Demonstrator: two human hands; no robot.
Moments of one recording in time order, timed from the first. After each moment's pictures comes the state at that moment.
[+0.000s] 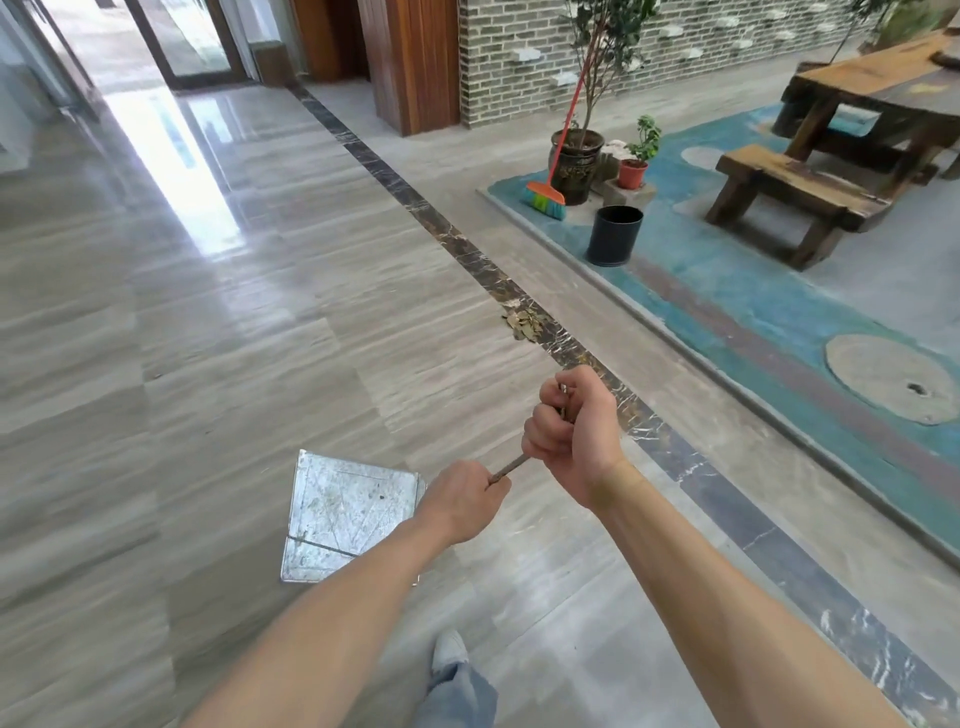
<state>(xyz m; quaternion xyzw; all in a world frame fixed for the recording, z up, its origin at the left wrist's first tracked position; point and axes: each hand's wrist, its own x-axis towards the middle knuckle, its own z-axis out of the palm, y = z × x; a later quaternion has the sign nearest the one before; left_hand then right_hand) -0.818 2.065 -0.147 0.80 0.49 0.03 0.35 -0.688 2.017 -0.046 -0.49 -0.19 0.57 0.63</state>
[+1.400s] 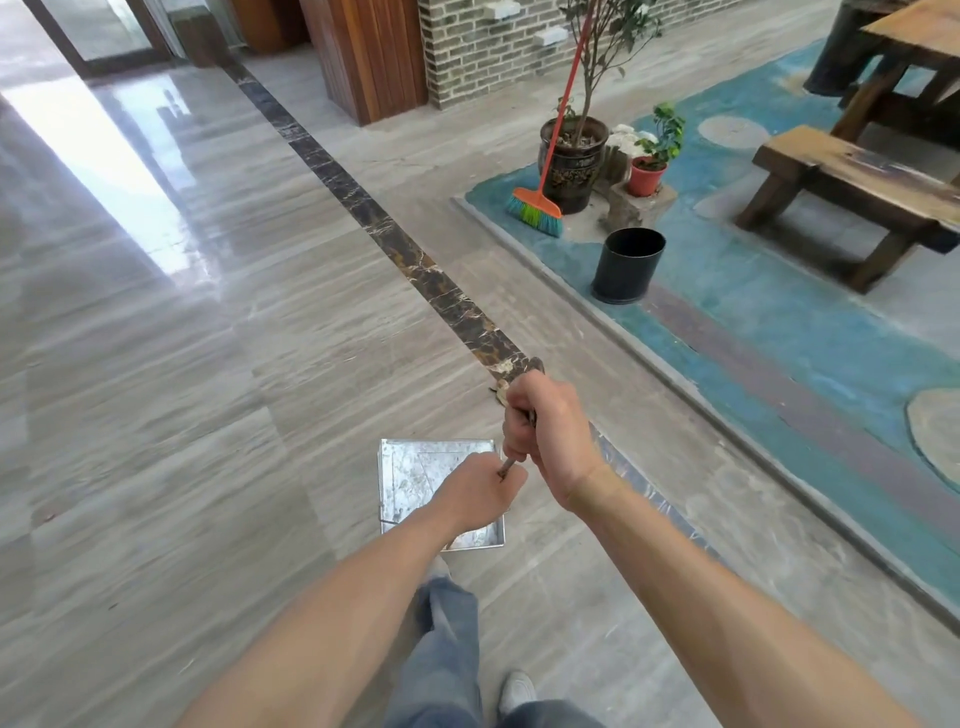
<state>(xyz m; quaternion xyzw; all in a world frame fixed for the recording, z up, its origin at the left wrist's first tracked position) -0.517 2.625 -0.168 0.78 0.46 -0.01 0.43 -0.417 2.579 -0.067 -0.58 -0.31 0.49 0.57</state>
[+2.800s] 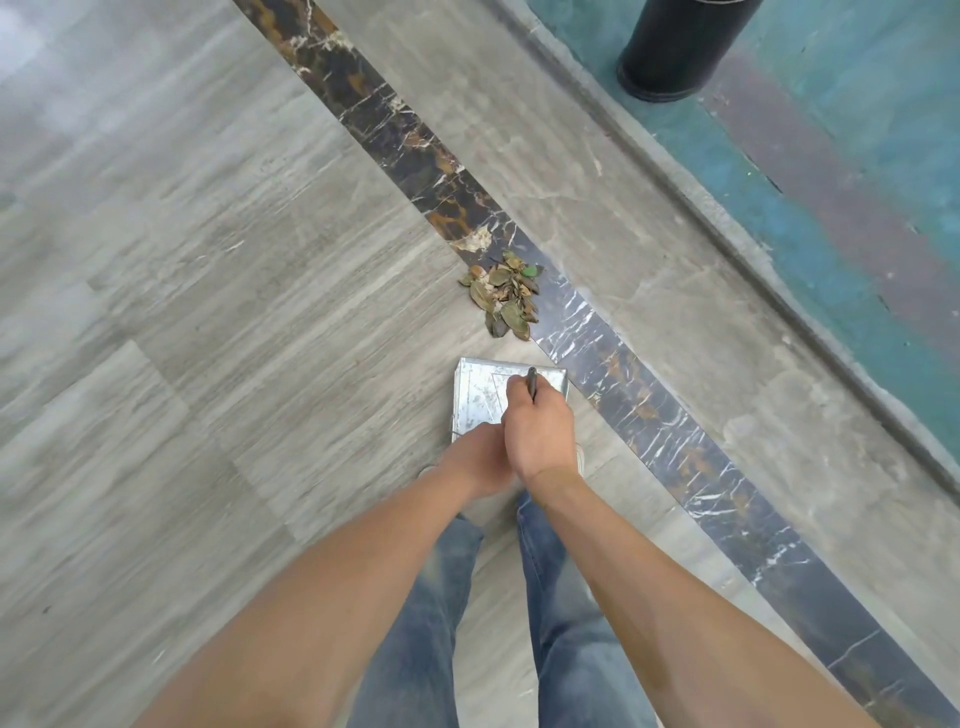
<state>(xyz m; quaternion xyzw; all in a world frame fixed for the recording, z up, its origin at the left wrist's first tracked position) -0.330 2.919 -0.477 0.78 0.35 -0.32 0.41 -0.255 2.893 -0.413 -0.83 -0.10 0.46 0.31</state>
